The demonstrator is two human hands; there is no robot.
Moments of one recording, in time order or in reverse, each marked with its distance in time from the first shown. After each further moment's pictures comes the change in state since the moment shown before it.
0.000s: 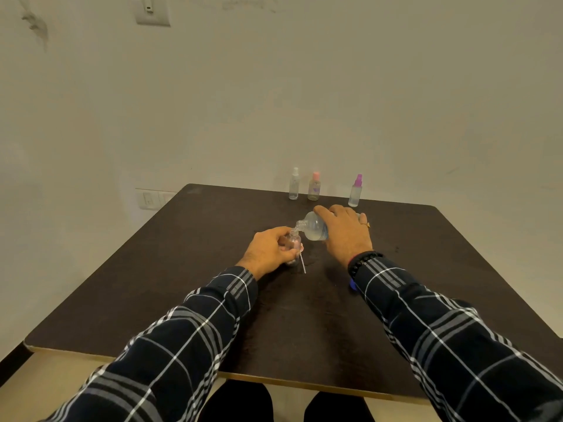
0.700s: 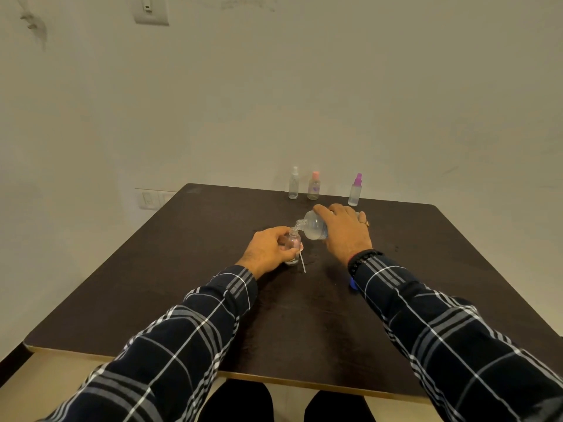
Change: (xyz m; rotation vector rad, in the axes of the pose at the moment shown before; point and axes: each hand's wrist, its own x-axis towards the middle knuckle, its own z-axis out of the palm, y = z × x) left_hand -0.002 0.002 -0.001 0.004 -0.011 -0.019; right_hand 0.000 -0.001 -0.001 -0.003 -0.013 -0.007
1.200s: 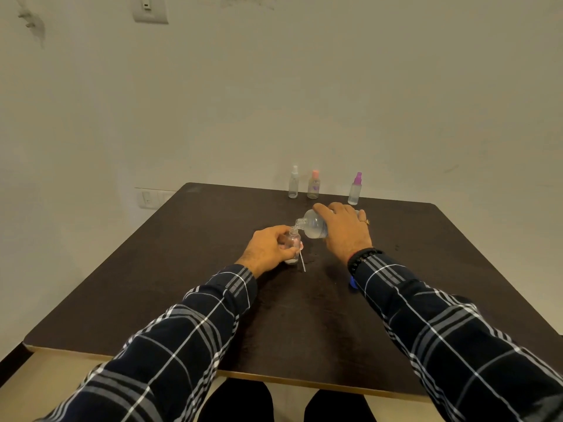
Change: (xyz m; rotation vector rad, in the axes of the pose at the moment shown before) left_hand 0.002 -0.003 0.000 0.007 0.004 0.012; right_hand 0.001 0.000 -0.001 -0.011 0.005 -0.004
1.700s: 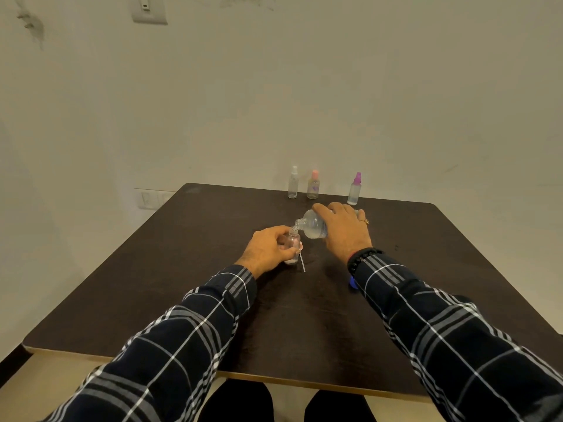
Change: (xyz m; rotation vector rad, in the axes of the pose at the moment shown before) left_hand 0.005 -0.004 0.002 0.008 -0.009 -0.011; right_hand 0.001 0.001 0.000 -0.010 0.002 -0.013
